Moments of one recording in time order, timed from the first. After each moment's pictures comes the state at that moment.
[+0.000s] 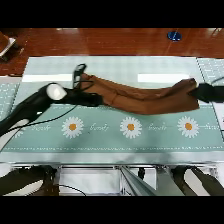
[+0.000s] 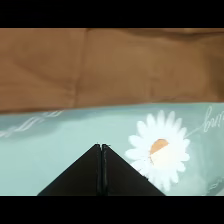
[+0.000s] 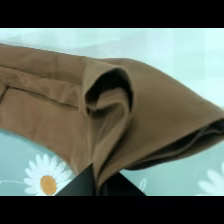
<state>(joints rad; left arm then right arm) -0.50 -1.33 0.99 0.91 -0.73 -1.40 -0.39 -0.84 0.91 -0.97 1.26 1.29</state>
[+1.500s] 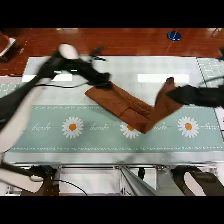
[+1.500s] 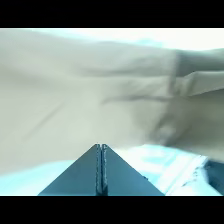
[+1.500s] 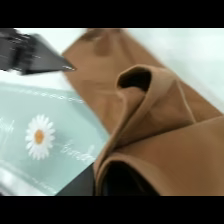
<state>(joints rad) -0.31 -1.65 1.54 0.84 -1.27 -1.38 -0.09 -0.82 0.94 -0.74 1.24 1.32</state>
